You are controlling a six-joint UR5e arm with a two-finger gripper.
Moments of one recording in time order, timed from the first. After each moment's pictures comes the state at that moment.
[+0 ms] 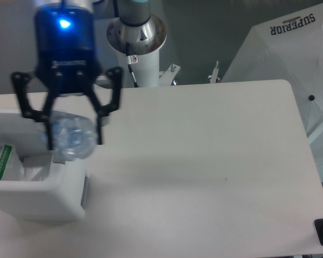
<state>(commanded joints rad) 2.09 -1.79 -1.25 -0.65 1.52 -0.15</state>
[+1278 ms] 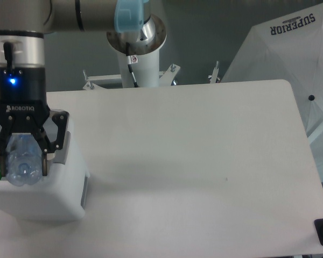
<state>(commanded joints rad) 2.02 -1.84 -1.37 -0.65 1.53 -0.13</state>
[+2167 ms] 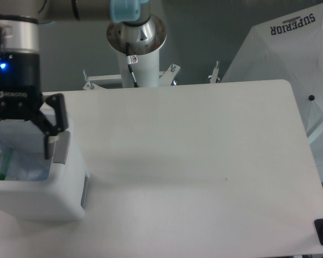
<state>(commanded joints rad) 2.12 -1.74 -1.44 -0.66 1.52 0.24</state>
